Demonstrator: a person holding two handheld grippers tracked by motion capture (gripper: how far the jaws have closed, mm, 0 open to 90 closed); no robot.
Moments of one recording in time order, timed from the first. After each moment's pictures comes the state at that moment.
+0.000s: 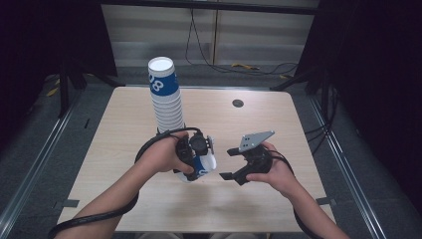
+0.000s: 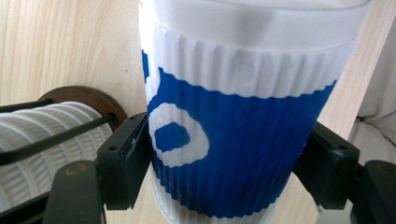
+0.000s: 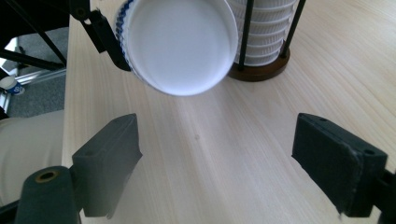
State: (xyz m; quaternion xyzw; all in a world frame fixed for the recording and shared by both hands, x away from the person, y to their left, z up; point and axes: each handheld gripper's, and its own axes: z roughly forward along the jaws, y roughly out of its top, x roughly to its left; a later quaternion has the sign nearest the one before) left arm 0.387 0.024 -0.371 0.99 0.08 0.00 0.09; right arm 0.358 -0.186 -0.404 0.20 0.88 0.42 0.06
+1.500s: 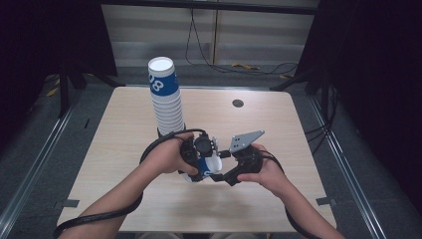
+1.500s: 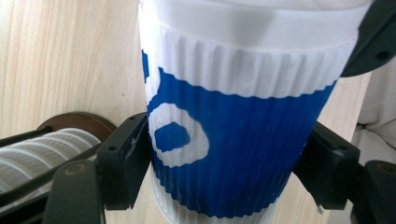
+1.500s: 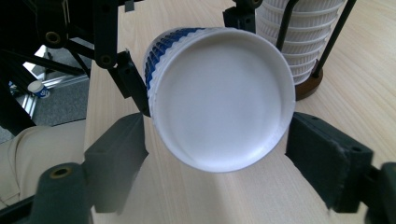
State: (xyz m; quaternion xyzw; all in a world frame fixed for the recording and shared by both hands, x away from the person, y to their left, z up) left arm 0.385 0.014 -0.372 0.99 0.05 0.01 0.11; right arm 0.360 -0.163 -0.406 0.18 0.88 0.44 0.02
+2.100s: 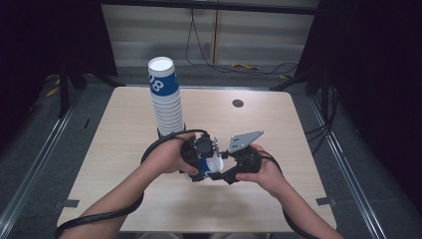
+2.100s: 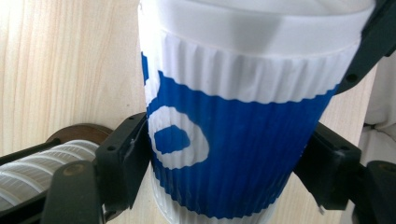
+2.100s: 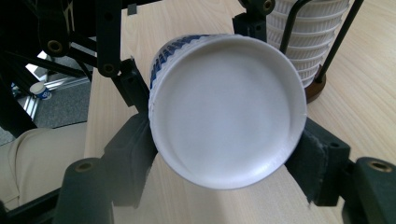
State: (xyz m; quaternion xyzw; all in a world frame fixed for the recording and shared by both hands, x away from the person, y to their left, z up) left arm 0.384 0.013 -0.373 0.99 0.04 0.02 0.13; right arm 0.361 -0.160 -0.407 0.17 0.88 0.45 0.02
